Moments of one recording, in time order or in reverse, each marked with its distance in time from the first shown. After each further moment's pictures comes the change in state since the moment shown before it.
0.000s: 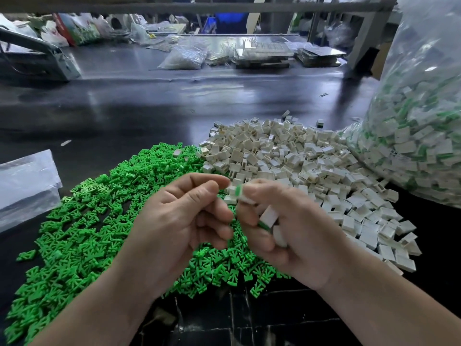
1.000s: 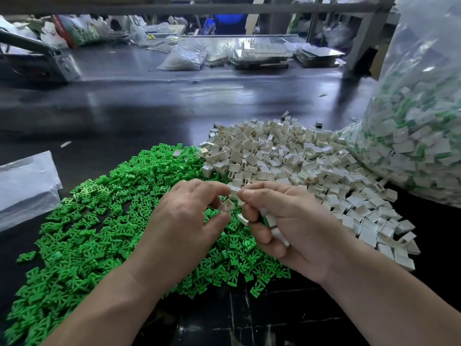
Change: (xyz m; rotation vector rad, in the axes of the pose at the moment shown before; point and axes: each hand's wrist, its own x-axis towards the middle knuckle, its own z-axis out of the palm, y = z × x) left_hand 0.006 -0.011 -0.008 1.335 0.075 0.456; right_hand 0.005 0.005 -0.008 -0.009 0.181 0.038
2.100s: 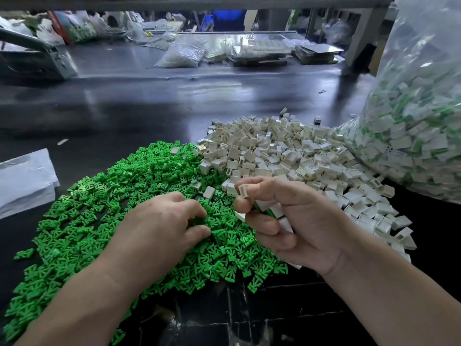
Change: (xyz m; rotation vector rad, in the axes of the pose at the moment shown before) left_hand -0.005 -0.012 -0.021 0.345 -0.272 -0.131; right_hand 0.001 -0.009 -0.005 0.207 -0.203 0.108
